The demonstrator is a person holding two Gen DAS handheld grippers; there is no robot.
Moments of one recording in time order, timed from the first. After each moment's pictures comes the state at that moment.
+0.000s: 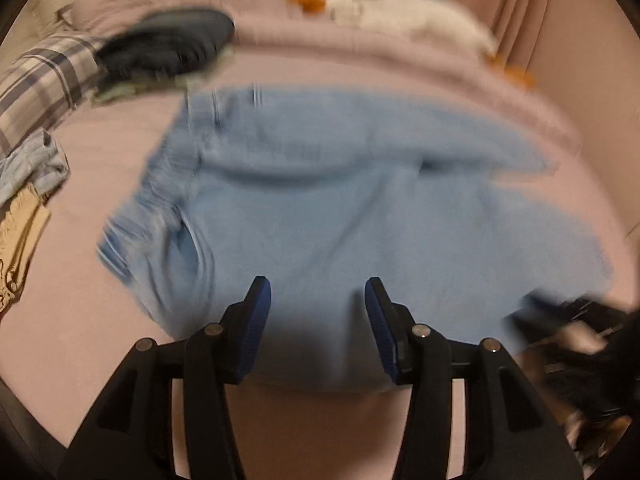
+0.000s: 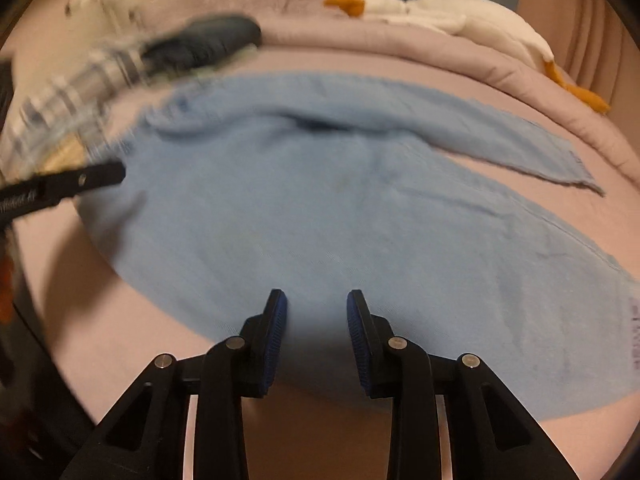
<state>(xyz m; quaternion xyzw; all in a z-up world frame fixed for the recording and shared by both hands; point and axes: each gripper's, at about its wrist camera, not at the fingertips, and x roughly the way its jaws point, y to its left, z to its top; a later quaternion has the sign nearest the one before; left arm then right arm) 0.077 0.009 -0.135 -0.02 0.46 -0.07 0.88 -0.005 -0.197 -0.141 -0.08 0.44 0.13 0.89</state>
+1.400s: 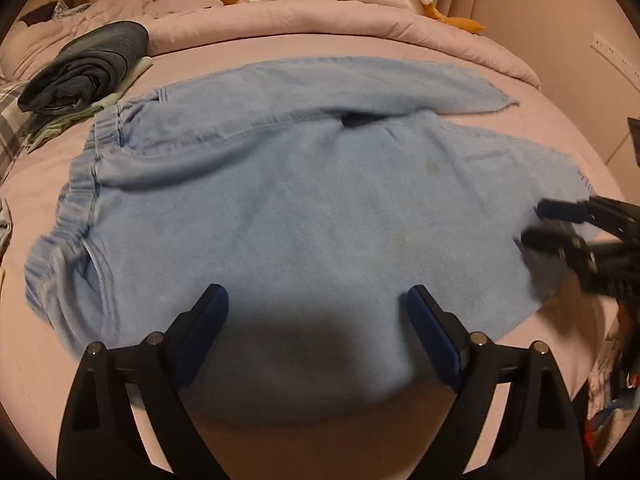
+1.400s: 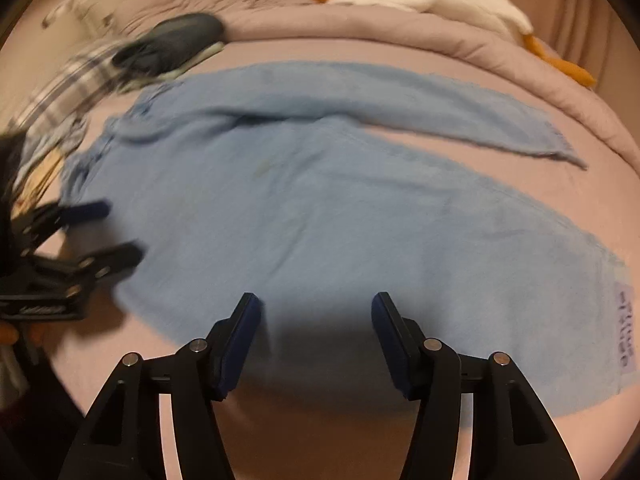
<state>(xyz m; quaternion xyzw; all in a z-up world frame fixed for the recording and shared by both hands) 0.091 -0.036 -0.143 0.03 0.45 -0.17 0.87 0.016 -0.250 -0.131 -0.04 0.46 0.11 0.88</state>
